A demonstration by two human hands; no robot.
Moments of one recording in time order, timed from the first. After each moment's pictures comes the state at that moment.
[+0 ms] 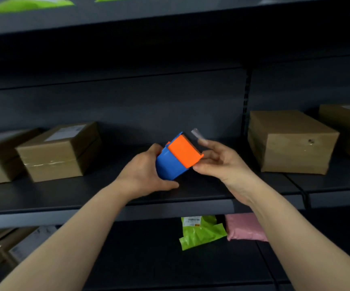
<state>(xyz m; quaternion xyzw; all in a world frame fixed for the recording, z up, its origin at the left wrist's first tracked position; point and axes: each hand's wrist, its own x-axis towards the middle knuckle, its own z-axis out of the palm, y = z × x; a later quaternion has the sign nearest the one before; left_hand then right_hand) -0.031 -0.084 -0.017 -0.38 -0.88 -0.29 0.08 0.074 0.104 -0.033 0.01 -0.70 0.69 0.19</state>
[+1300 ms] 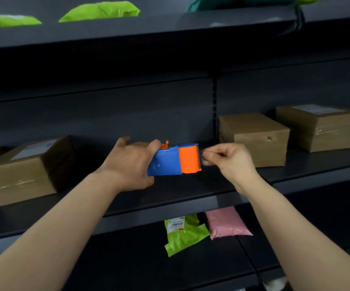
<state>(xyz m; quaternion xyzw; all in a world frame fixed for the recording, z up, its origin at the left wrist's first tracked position) -0.020 -0.063 0.025 -0.47 -0.85 0.08 0.22 0.110 0.136 -0.022 -0.16 -0.73 0.55 0.36</state>
